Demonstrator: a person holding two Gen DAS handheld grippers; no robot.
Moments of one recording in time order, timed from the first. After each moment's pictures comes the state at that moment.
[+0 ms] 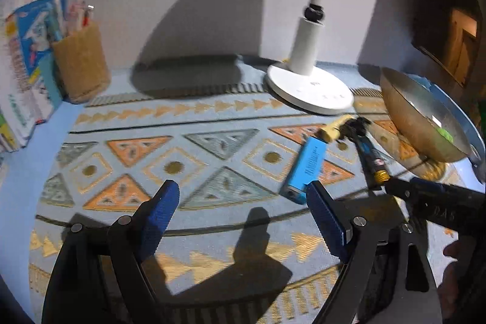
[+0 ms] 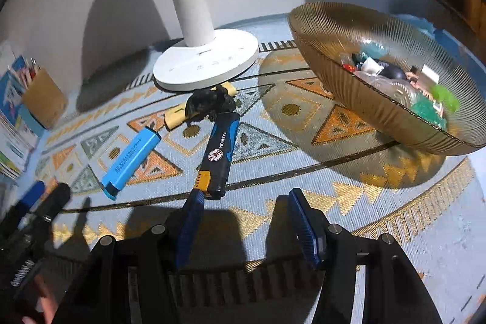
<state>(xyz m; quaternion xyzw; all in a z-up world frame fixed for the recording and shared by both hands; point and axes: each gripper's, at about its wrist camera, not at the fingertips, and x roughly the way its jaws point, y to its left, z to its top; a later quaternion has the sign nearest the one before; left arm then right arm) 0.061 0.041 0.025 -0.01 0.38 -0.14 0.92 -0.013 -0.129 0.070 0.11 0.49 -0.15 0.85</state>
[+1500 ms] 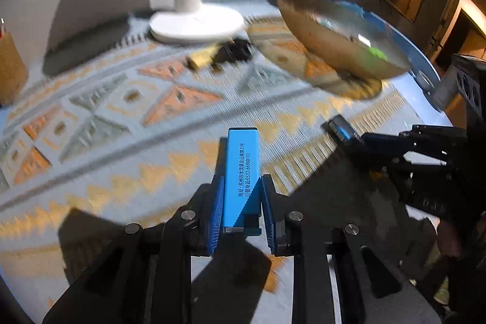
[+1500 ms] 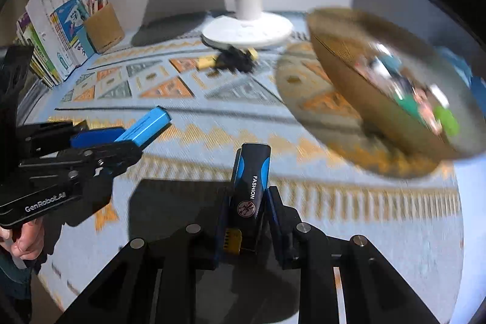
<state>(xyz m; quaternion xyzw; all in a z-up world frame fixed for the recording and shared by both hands) 0.009 -0.042 0.011 0.05 0.48 -0.27 0.83 -0.099 -0.161 0.082 0.02 0.53 0.00 0.85</state>
